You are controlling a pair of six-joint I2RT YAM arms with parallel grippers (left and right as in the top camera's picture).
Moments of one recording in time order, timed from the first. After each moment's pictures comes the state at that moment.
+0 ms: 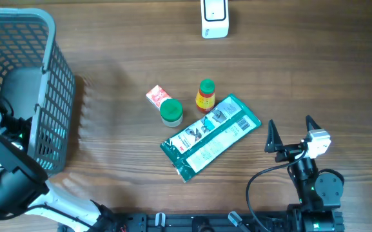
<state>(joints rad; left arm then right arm) 0.75 1.93 1.31 -1.11 0.04 -1.78 0.02 0.01 0.01 0.00 -0.12 0.08</state>
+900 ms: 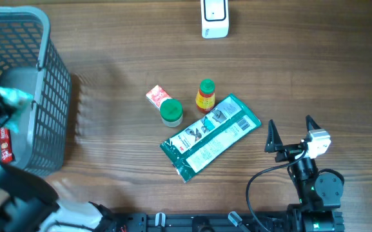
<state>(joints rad) 0.82 1.73 1.56 -1.06 0.31 -1.56 0.02 0.01 0.01 0.00 -0.12 0.08</state>
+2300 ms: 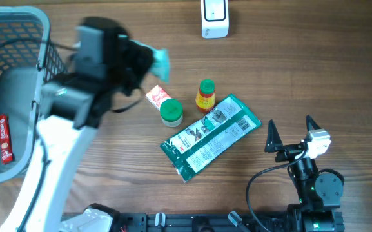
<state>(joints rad) -0.36 1.39 1.58 -0.93 0.08 -1.19 0.02 0.01 0.01 0.00 -0.12 0.08</state>
